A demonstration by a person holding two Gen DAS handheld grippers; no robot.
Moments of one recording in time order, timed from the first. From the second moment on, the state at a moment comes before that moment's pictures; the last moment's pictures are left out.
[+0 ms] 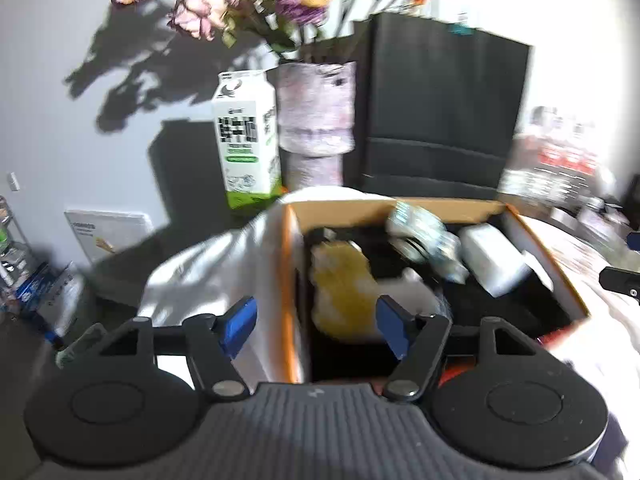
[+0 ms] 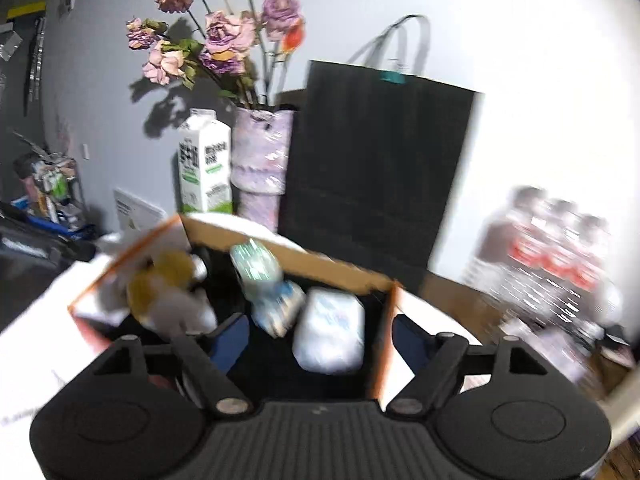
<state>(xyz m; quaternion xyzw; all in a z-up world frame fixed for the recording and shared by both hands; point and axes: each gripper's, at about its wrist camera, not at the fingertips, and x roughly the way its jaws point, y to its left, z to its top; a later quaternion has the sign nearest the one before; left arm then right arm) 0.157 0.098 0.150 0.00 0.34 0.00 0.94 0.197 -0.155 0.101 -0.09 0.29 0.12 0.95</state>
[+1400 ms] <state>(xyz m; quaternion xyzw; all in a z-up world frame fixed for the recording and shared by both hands) 0.012 0.009 0.037 -0.01 0.30 -0.08 0.95 -0.037 -0.147 0.011 0.00 0.18 0.11 0.98</state>
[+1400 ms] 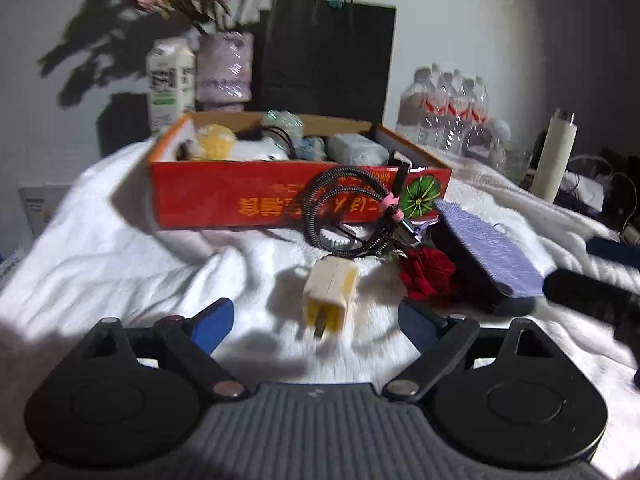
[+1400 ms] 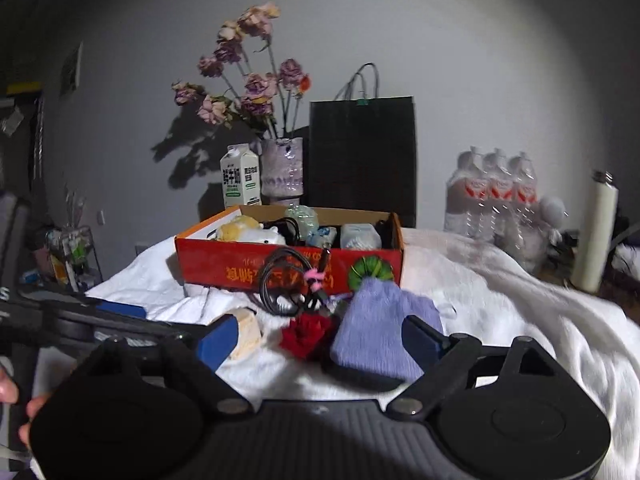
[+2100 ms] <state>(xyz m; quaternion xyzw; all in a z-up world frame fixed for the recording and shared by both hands) 0.054 0.031 0.011 -0.08 0.33 -0.11 0.93 0.146 -0.096 -0.019 -0.06 0.28 0.15 0.95</state>
